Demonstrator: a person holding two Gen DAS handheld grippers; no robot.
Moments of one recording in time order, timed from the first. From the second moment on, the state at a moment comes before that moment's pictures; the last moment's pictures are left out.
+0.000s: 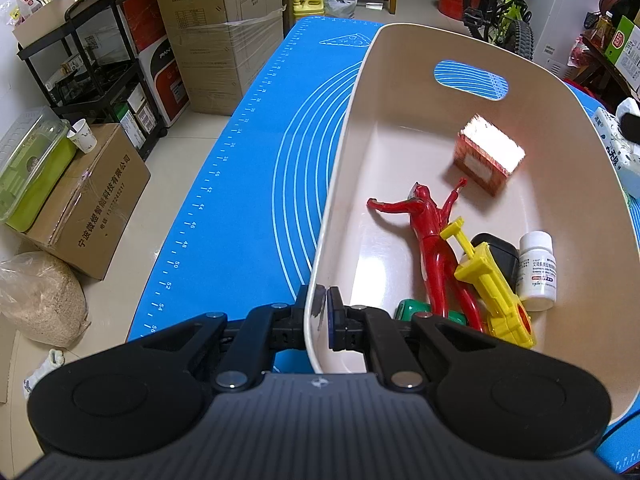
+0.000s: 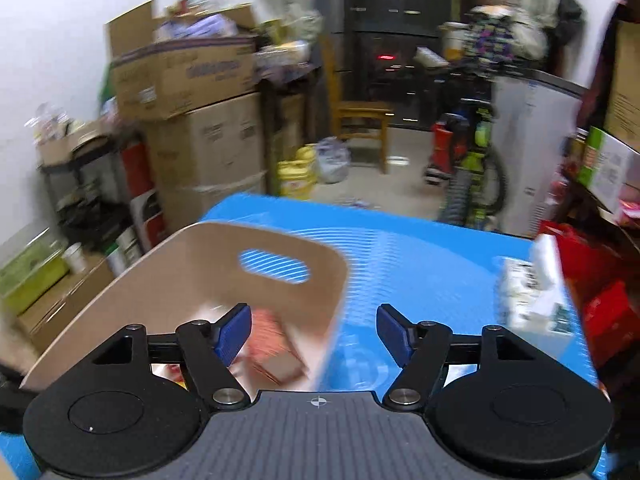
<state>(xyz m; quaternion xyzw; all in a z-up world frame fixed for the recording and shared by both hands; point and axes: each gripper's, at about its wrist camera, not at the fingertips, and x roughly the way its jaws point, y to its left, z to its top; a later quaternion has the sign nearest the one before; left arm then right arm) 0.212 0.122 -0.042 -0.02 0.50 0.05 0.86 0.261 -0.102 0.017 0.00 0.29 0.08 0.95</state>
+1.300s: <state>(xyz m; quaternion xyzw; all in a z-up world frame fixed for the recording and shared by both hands) 0.211 0.122 -0.043 -0.01 0.50 0.05 0.86 0.340 -0.176 -0.111 0.03 0.39 -0.06 0.92</state>
